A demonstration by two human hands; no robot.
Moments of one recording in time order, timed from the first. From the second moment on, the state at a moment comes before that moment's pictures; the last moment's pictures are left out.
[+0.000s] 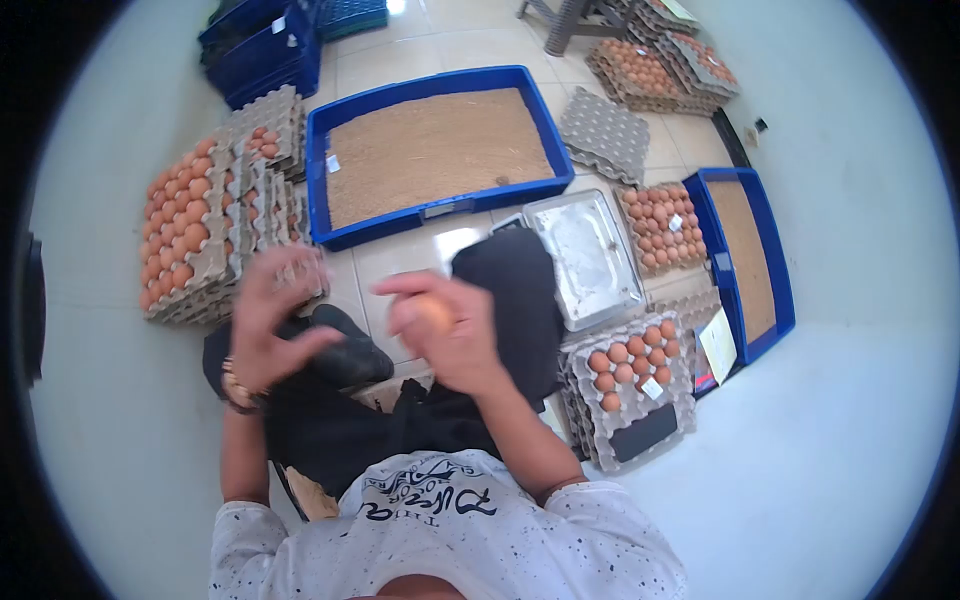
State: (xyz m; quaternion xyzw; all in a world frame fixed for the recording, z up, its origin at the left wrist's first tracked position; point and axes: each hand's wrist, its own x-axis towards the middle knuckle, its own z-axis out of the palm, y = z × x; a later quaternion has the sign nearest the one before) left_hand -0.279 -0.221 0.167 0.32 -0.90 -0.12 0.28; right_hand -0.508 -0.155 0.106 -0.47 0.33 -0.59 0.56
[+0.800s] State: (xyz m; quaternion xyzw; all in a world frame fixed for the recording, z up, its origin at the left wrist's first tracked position) left_hand -0.066 -0.290 0.086 0.68 -0.71 0.02 0.18; right_hand -0.751 -0.163 -0.259 -0.27 0.89 -0.36 0.01
